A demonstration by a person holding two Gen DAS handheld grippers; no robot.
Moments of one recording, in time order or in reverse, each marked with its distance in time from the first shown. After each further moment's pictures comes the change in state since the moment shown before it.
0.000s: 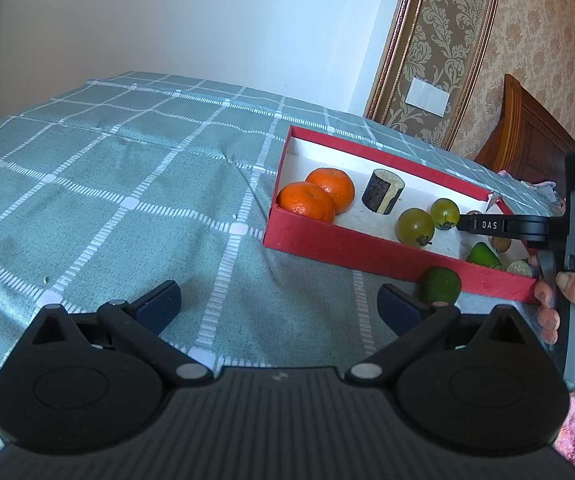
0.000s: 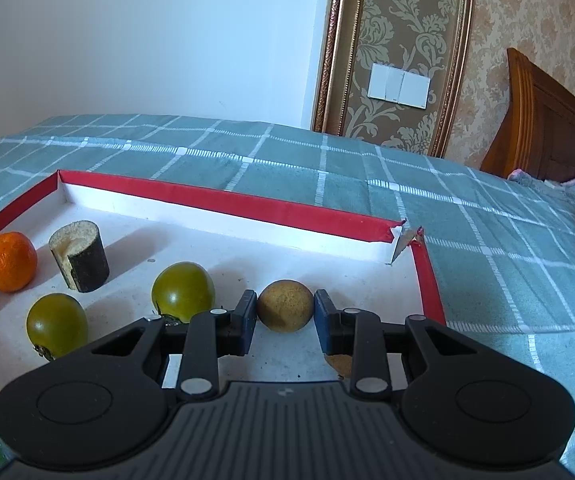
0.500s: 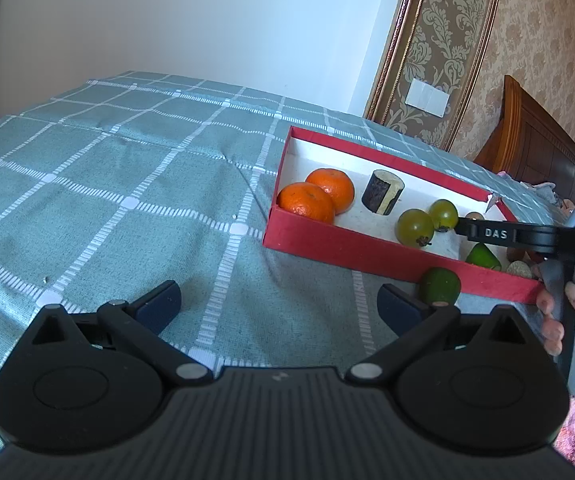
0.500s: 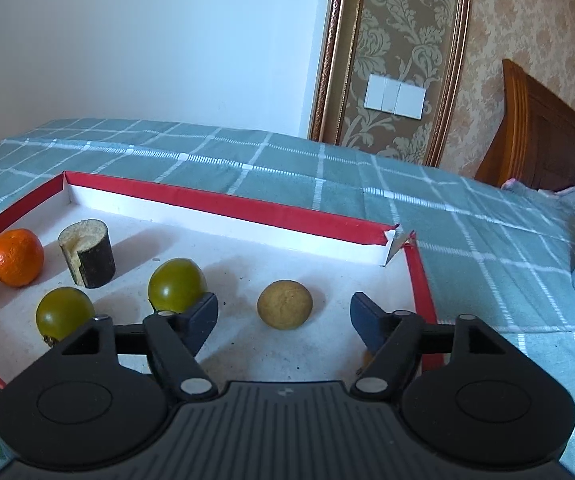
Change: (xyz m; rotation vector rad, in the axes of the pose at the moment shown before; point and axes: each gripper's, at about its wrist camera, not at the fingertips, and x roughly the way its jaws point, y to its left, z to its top) left arm 0.000 0.000 0.000 -0.001 0.000 -0.001; right arm -0.014 0.003 -0.007 -0.013 -0.033 -0.023
